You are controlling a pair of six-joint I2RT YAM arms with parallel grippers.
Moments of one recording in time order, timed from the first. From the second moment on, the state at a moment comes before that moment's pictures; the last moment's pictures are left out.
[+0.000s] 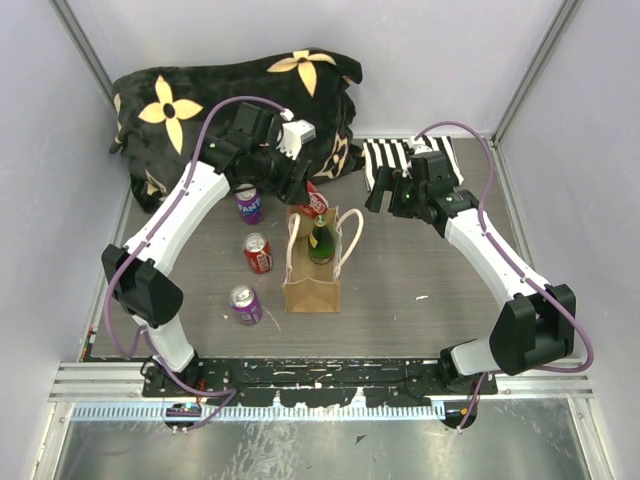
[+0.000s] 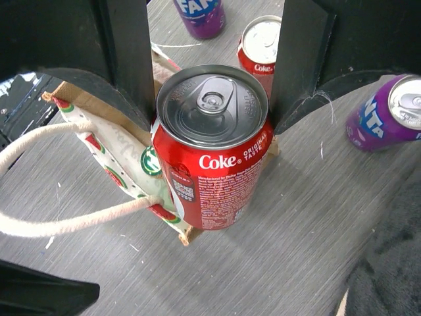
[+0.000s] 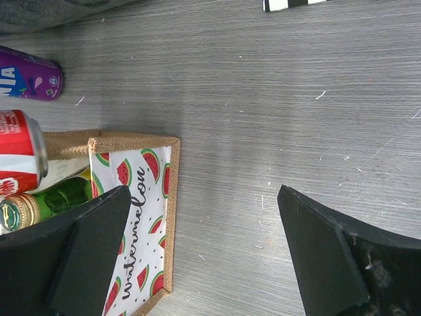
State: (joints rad) left arm -0.51 1.78 1.89 -0.94 0.38 0.12; right arm 0.28 1.40 1.18 -0.47 -0.10 0.40
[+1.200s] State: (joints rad) left arm -0.56 1.68 1.63 -0.97 0.32 0.21; right arm 0.28 1.40 1.14 -0.46 -0.10 0.40
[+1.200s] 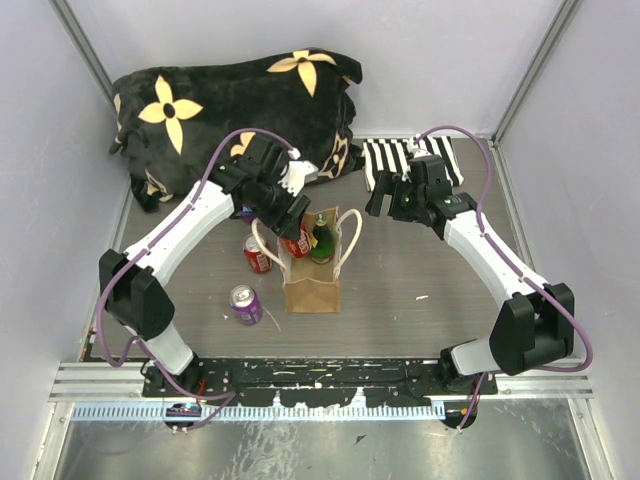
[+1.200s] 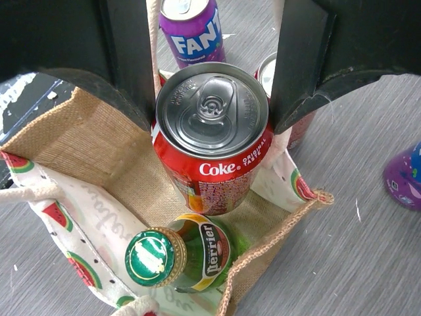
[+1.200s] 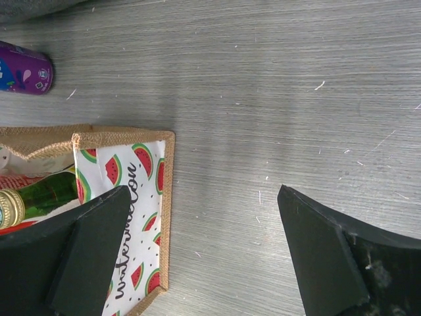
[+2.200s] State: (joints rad) left arm -0.61 1.71 1.40 -0.69 0.15 0.08; right arm 0.28 1.40 1.14 -0.46 -0.10 0.40
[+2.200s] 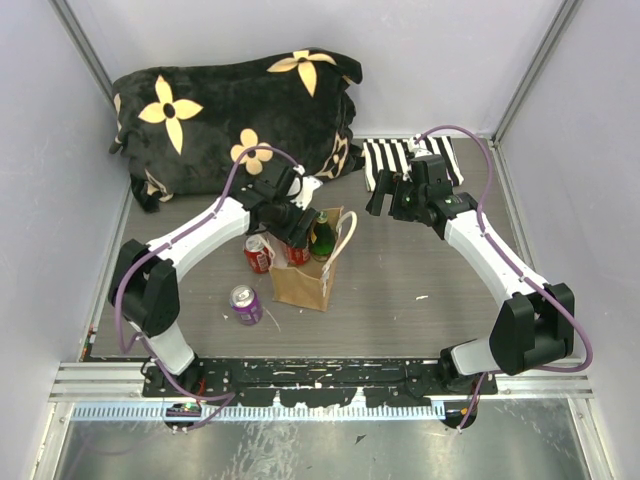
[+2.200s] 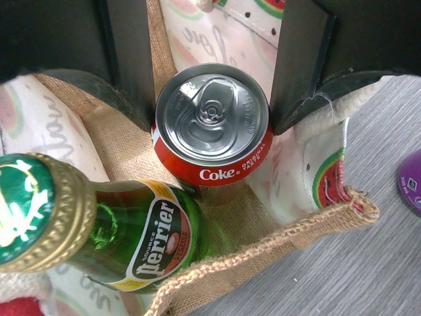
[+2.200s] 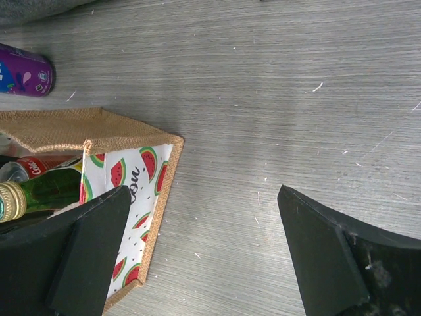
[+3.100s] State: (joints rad) left arm -0.64 1.73 1.35 -0.63 0.12 0.04; right arm 0.28 1.40 1.15 -0.46 -0.11 0.40
